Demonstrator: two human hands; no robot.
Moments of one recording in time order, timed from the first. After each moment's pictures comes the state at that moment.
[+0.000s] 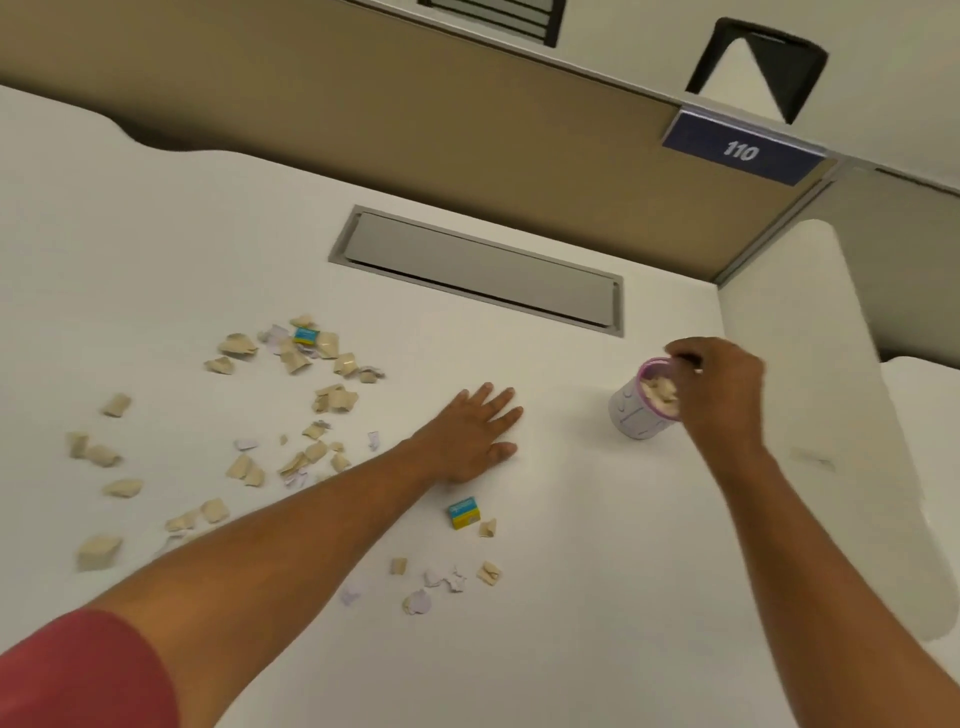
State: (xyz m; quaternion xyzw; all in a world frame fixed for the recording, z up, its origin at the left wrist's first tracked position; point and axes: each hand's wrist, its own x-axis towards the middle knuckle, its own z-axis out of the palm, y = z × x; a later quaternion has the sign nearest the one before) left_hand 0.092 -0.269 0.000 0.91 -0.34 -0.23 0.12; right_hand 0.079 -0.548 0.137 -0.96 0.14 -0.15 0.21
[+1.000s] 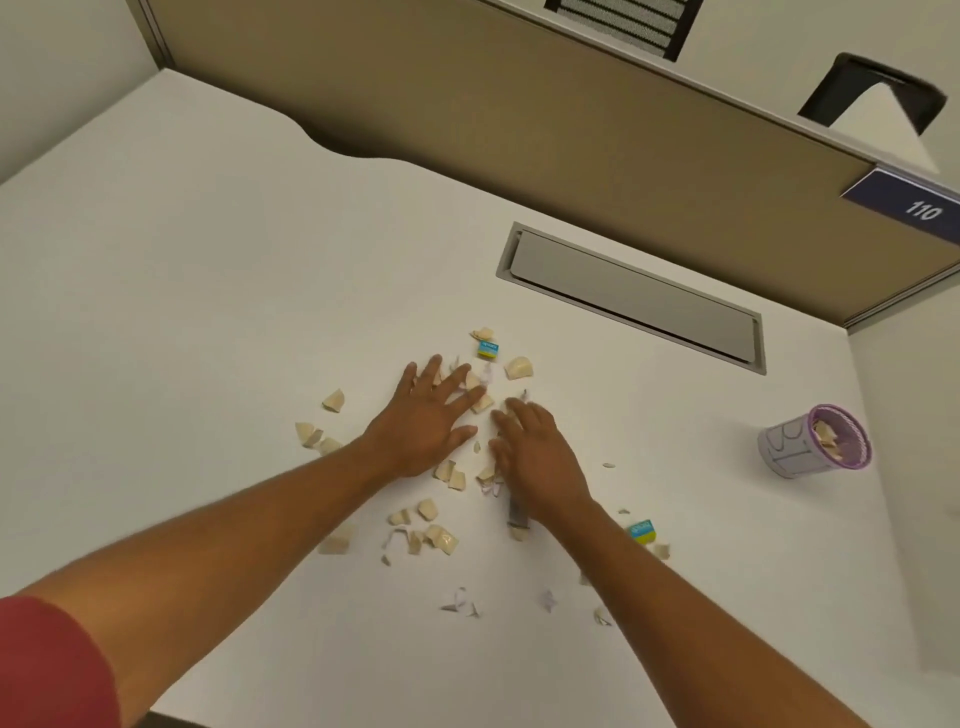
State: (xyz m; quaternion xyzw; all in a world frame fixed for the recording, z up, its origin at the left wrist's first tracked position) left_hand 0.093 0.015 -0.019 0.96 -0.24 -0.10 0.09; right_hand 0.055 -0.195 0.017 -0.98 -0.19 0.07 0.05
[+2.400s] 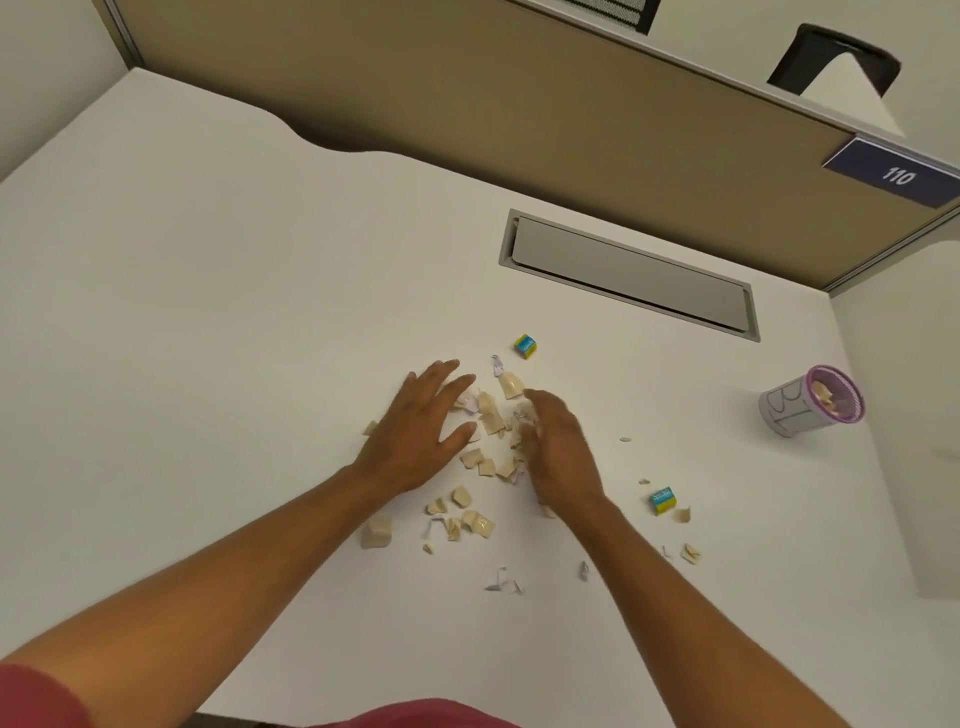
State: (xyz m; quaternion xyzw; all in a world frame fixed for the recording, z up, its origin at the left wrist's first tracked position) left_hand 0.054 0.051 0.000 0.92 -0.19 -0.03 0.34; right_hand 0.024 -0.166 0.031 -0.96 0.02 0.04 0.27
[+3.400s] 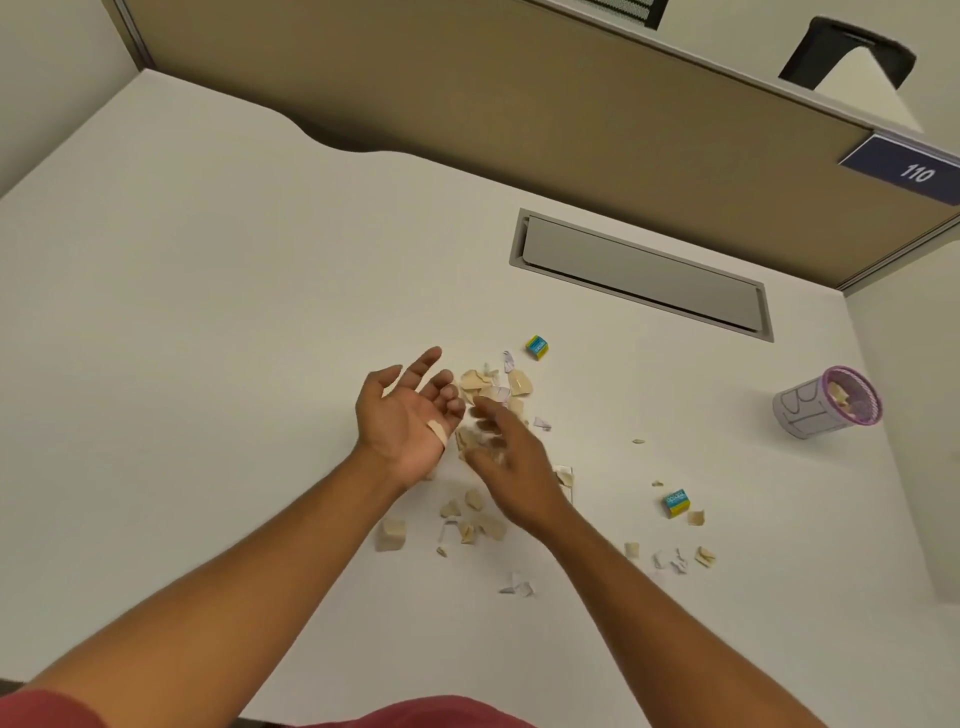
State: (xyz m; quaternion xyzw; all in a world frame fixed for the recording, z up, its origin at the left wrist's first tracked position) left_hand 0.063 0.055 0.035 0.15 0.22 -0.20 0.95; right_hand 0.012 -0.107 0.044 -0.86 0.00 0.13 0.50
